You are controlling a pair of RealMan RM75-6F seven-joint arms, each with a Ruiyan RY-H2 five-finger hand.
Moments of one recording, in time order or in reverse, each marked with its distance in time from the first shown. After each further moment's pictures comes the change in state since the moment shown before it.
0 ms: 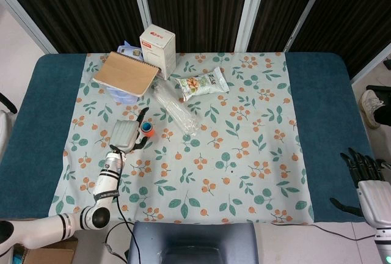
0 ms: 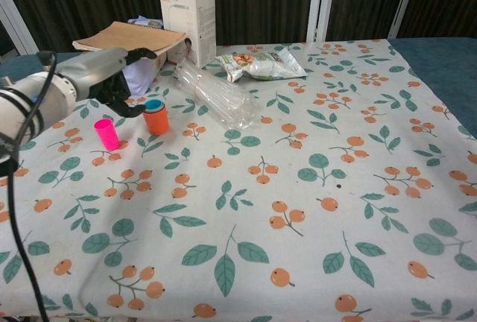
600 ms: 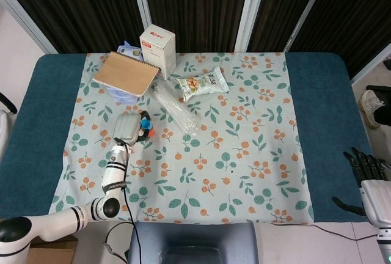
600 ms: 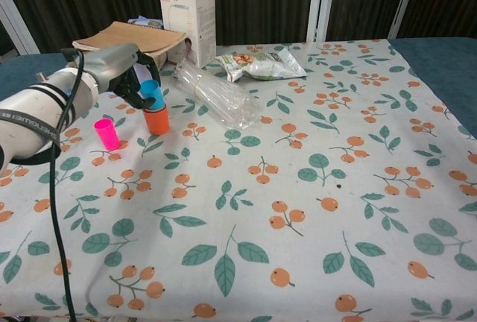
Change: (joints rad) left arm -0.074 -0.125 -0.068 0.221 -0.034 -0.037 0.004; right arm -0.002 0.007 0.006 0.000 0.012 0.005 0.017
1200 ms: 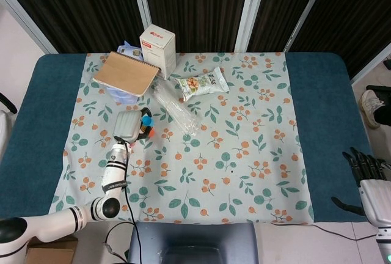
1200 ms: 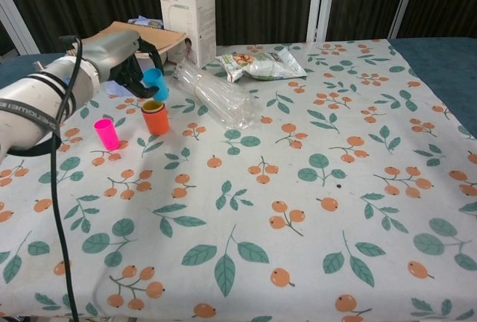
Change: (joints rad) left arm 0.008 0.013 -0.039 -0.057 0.016 0.018 0.015; right arm 0.005 0.000 -0.001 0.000 0.005 -0.013 0.001
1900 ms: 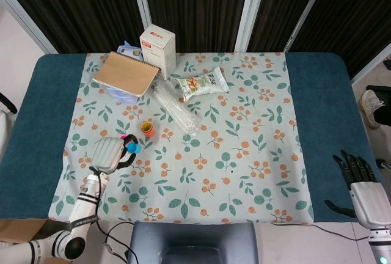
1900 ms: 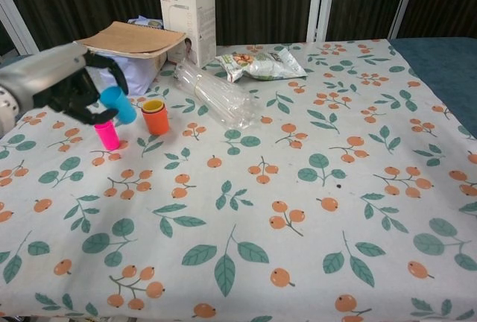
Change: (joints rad) left arm 0.255 0.213 0.147 -0.343 0.286 0.105 -0.126; right arm 0.000 -0.027 -0.015 -0.002 -0.036 0.005 -0.052
